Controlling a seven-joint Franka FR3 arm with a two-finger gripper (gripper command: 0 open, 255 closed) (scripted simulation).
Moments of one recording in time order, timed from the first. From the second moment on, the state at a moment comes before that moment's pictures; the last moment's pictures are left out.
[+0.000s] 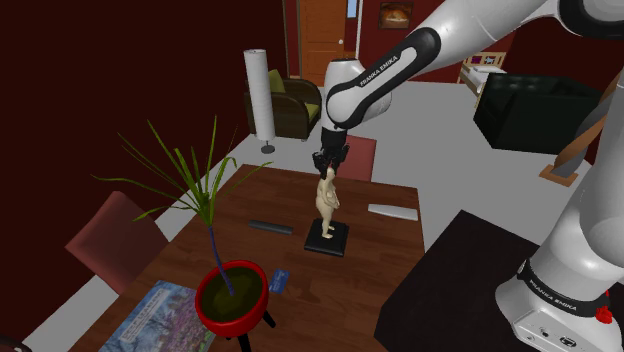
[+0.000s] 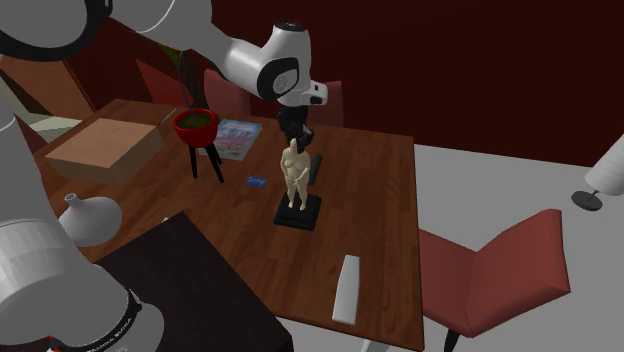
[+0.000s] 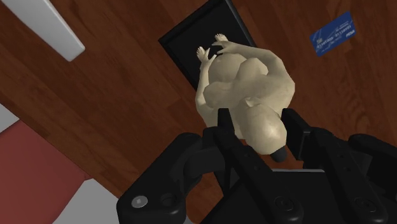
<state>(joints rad) 0.08 0.24 0.05 -2.10 0.08 2.40 0.12</state>
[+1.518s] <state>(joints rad) 0.08 0.14 0.05 -2.04 0.08 2.23 0.13</state>
